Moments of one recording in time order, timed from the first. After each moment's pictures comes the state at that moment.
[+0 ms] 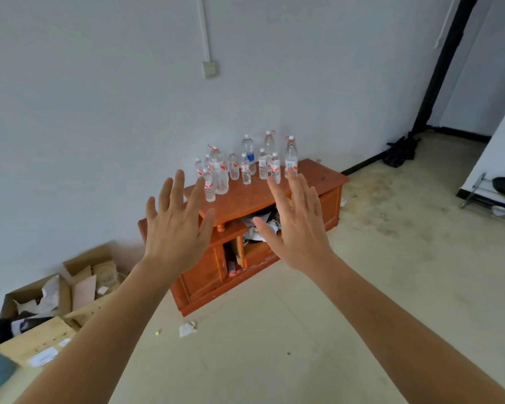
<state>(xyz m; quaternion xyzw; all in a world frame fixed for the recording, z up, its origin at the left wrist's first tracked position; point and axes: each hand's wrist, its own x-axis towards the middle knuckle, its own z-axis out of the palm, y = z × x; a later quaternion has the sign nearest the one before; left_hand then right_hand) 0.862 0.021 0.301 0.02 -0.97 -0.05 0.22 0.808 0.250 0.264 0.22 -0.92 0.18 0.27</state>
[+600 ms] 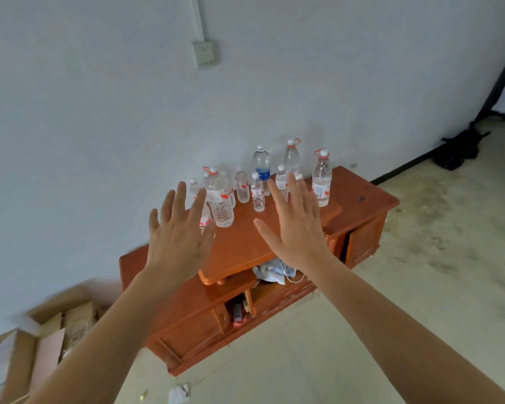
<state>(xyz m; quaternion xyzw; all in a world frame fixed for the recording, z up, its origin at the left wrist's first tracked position) 0.402 -0.022 0.267 0.07 -0.99 -0.04 0.15 0.314 0.197 0.224 0.22 -0.94 0.19 0.19</state>
